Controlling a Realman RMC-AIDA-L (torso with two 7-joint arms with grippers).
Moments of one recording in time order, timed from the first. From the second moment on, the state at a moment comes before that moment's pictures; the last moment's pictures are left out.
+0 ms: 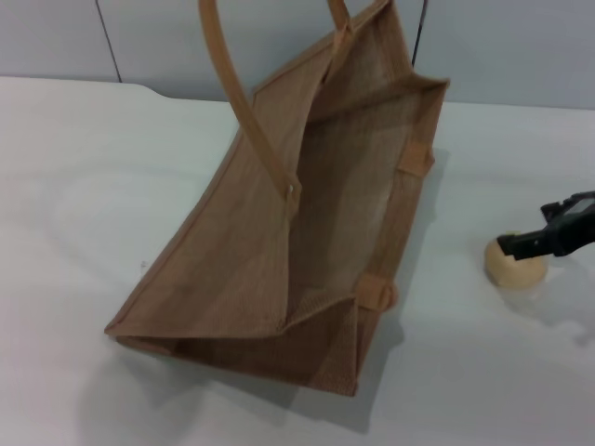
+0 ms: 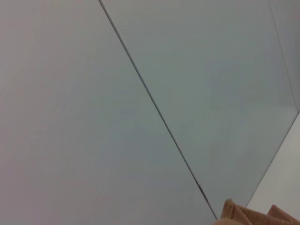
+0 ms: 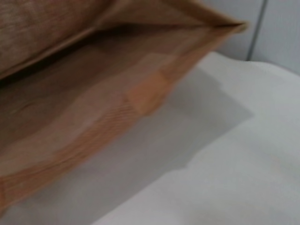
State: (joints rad) left arm -0.68 -2.03 1.17 1.90 -0.67 -1.40 0.74; right arm 0.46 2.03 -1.25 -1.33 -2.44 -1.32 2.38
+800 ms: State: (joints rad) left arm -0.68 -2.03 1.17 1.89 -0.67 -1.40 0.74; right arm 0.56 2.02 -1.29 -1.21 -2.51 -1.30 2.41
